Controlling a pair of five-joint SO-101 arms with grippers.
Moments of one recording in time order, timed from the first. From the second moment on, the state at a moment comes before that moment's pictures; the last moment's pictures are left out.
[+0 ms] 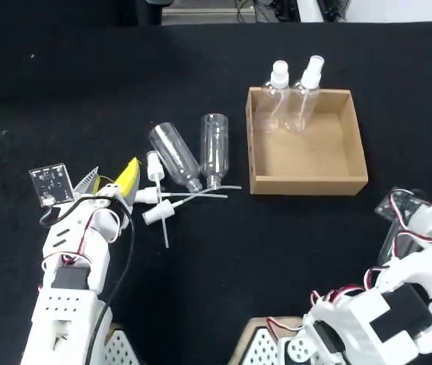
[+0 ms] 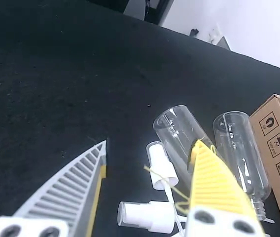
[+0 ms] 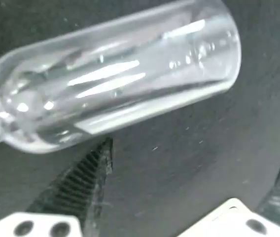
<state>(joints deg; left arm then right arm) -3.5 -73.1 95.0 4.2 16.1 60.7 -3.4 38.5 41.1 108.8</state>
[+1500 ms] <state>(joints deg) -3.5 -73.1 95.0 4.2 15.8 48.2 -49.9 78.2 38.1 129.8</state>
